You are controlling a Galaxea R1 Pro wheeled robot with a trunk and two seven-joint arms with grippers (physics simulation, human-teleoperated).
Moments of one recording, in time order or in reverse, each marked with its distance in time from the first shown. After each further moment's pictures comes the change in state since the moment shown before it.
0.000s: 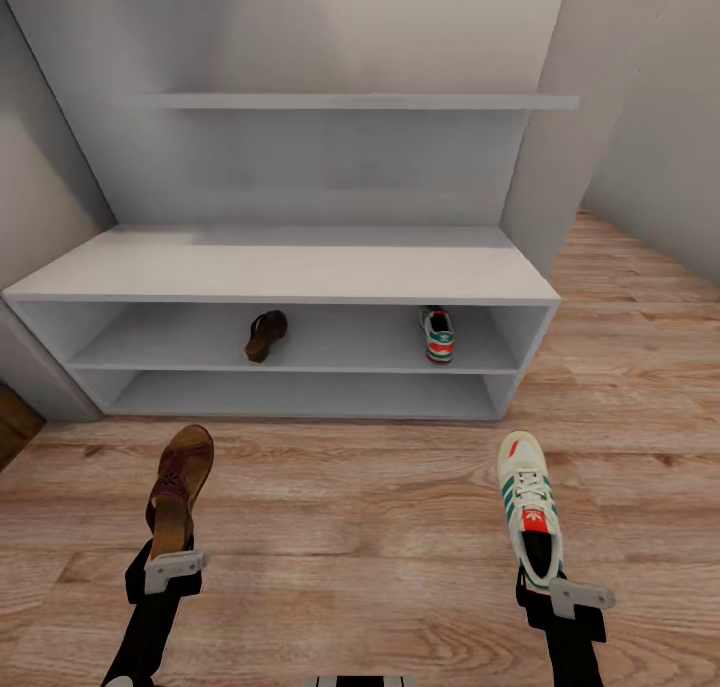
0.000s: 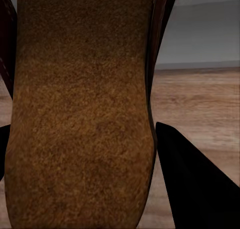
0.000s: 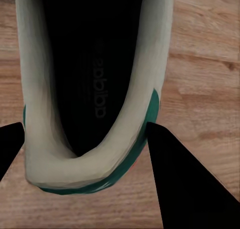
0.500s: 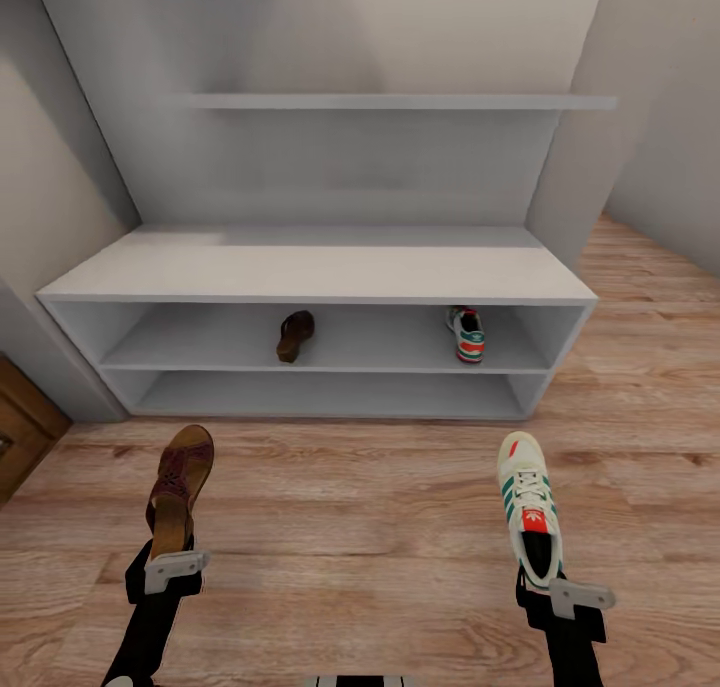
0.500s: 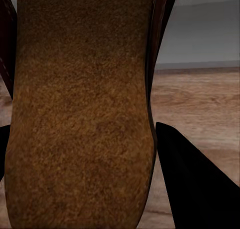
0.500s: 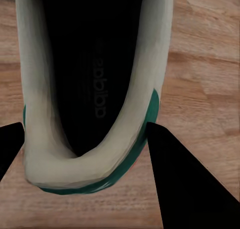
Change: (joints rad) left arm 0.000 0.000 -0.001 0.000 0.000 0.000 0.000; right arm 0.000 0.000 0.000 0.003 0.003 0.000 0.000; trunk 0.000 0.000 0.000
